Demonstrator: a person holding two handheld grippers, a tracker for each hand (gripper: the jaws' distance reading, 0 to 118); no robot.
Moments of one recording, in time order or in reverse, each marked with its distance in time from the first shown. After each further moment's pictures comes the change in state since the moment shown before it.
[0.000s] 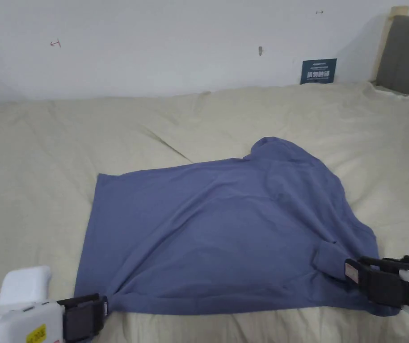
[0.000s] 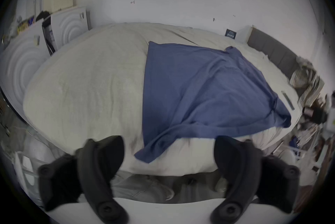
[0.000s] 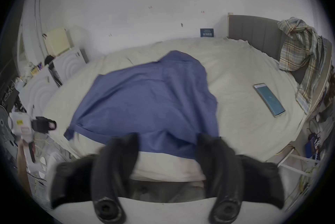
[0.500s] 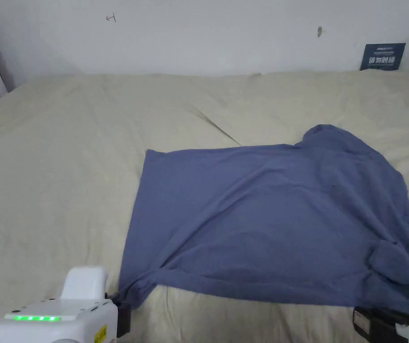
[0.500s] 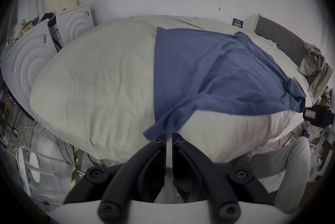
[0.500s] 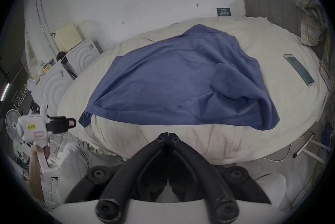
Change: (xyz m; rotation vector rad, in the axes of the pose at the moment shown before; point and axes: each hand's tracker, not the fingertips) left arm -0.015 -0.031 -0.035 -0.033 0.035 0.018; right arm -0.036 -0.056 -0.051 -0.170 0.124 -0.038
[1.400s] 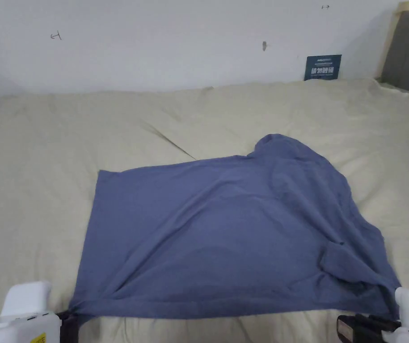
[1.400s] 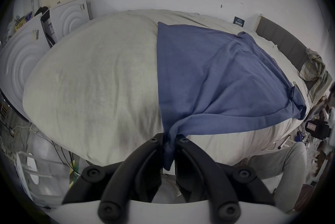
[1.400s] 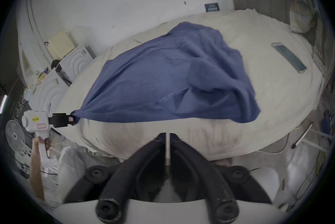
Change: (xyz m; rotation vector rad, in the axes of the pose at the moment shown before) left arm -0.013 0.026 -0.020 -0.056 -0.033 0.015; right arm 0.038 -0.009 0.026 0.033 -0.071 -0.046
